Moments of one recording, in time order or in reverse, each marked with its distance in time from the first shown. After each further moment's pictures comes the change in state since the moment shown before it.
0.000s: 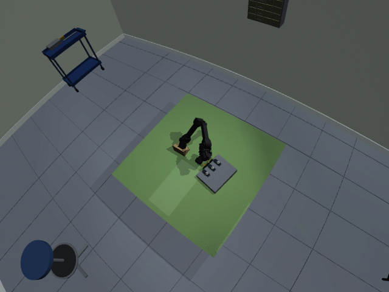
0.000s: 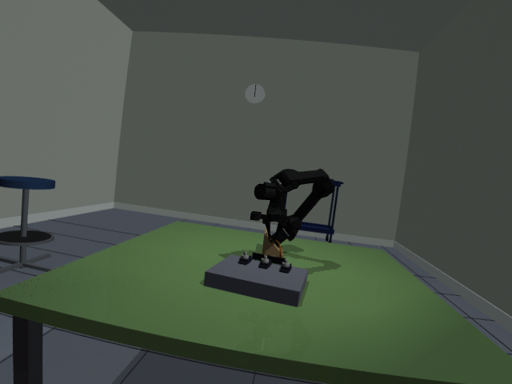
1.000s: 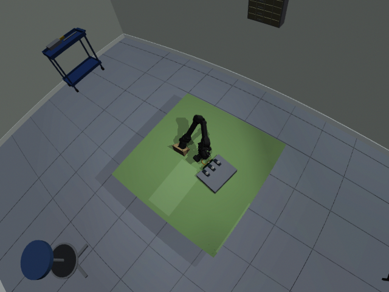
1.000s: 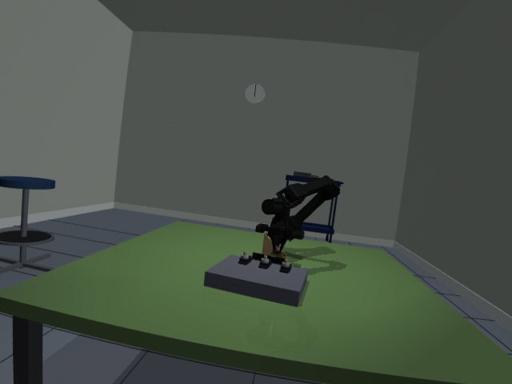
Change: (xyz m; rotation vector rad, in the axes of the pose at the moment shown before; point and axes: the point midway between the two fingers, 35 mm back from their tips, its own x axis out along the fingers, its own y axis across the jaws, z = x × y) arm 0.052 0.028 -0.032 0.229 0.008 0.008
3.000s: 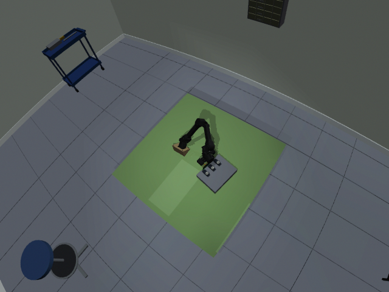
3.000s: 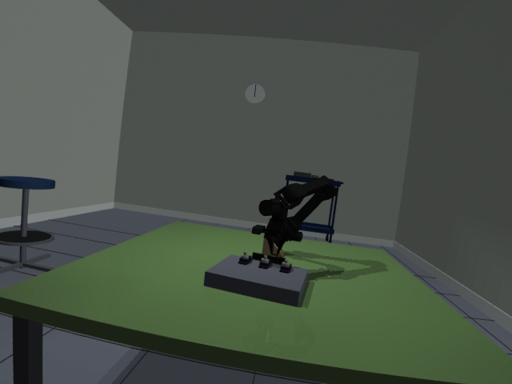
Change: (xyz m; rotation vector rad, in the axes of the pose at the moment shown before) arm -0.002 0.000 0.051 0.003 -0.002 0.003
